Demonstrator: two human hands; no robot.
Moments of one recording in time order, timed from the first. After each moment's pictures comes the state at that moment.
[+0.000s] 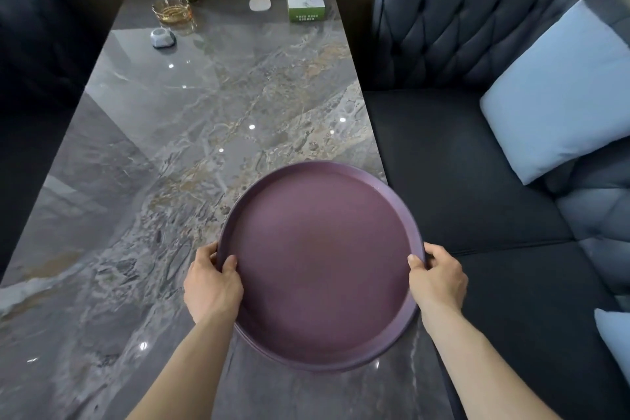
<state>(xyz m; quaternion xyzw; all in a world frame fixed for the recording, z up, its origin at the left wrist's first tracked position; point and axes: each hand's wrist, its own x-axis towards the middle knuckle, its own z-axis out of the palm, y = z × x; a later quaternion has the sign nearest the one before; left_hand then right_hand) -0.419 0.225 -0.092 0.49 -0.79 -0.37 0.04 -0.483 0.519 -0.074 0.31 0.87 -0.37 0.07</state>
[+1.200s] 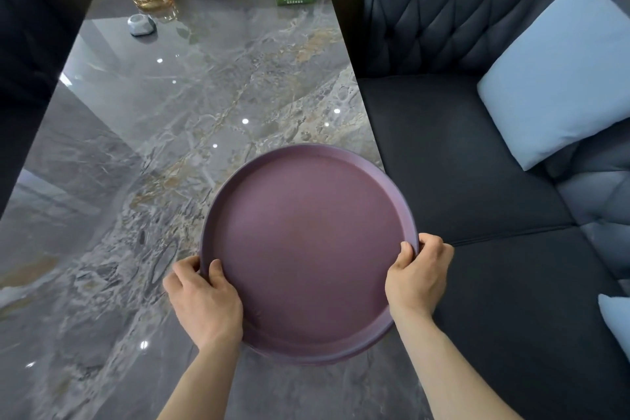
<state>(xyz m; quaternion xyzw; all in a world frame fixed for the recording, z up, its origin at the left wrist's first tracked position) -0.405 0.244 -0.111 0.49 -0.79 -0.35 0.14 -0.476 0.488 -0.110 0.26 0.91 -0.32 -0.09</state>
